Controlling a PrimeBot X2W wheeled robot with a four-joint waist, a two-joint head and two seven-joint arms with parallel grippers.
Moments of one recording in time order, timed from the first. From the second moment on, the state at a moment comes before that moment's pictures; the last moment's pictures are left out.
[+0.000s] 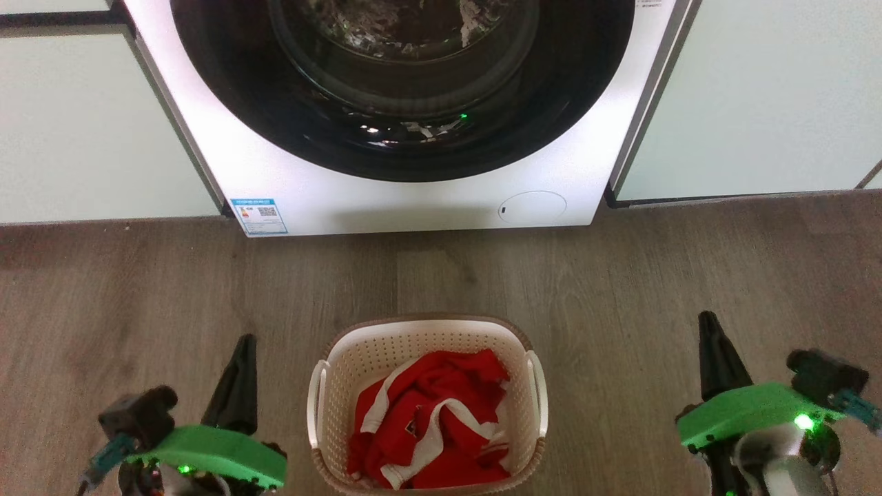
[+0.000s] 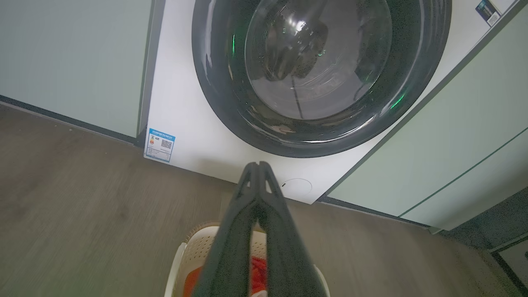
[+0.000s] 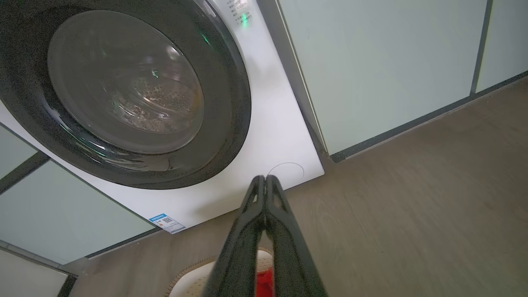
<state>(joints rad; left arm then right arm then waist) 0.08 0.06 -0.09 0.16 -0.52 -0.11 -0.20 0.00 -0.04 0.03 0.22 0.57 0.13 -0.19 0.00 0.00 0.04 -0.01</state>
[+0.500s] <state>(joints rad) 0.06 0.06 -0.08 0.18 -0.69 -0.11 -0.16 -0.01 -0.04 0.01 0.22 0.73 0.13 -0.15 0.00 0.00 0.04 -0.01</state>
